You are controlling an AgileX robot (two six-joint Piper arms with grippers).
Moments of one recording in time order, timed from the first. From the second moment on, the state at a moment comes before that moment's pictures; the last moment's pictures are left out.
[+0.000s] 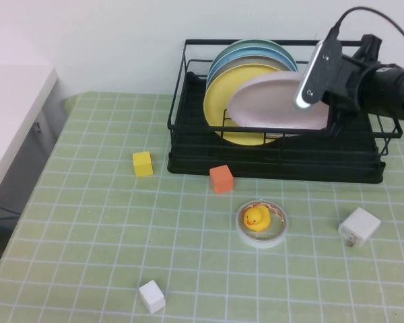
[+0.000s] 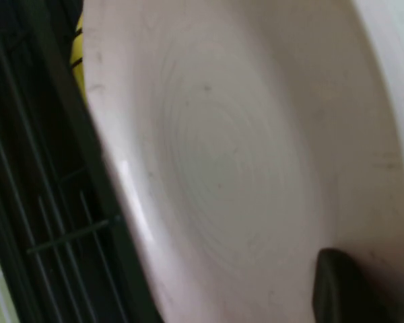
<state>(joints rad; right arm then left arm) 0.27 1.87 -1.33 0.94 0.07 -1.93 -0.58 0.19 -0.41 0.46 0.84 -0.58</state>
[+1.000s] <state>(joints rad) 0.35 1.96 -1.48 1.03 -0.02 -1.94 -0.58 0.19 -0.41 0.48 0.84 -0.58</state>
